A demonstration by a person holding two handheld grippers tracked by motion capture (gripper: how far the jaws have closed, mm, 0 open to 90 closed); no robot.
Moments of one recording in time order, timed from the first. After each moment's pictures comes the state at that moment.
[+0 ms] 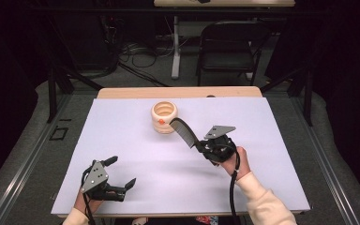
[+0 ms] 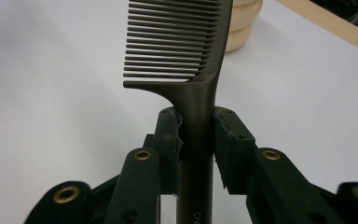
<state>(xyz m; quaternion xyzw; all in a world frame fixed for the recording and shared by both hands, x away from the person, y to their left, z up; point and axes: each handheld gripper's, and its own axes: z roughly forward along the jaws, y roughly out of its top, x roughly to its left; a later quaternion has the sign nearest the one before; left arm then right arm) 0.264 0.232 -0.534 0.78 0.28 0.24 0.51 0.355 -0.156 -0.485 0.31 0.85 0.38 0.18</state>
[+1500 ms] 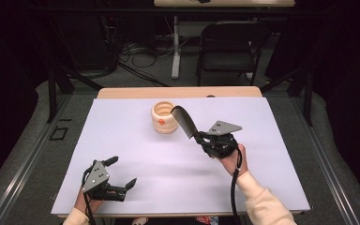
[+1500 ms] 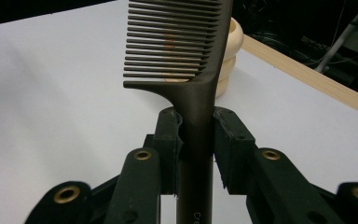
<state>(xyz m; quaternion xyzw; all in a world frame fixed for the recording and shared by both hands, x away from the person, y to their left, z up) 0.265 0.231 -0.535 0.78 0.27 0.24 0.51 0.356 -0.156 -0.473 0.30 0.81 0.45 0.22</state>
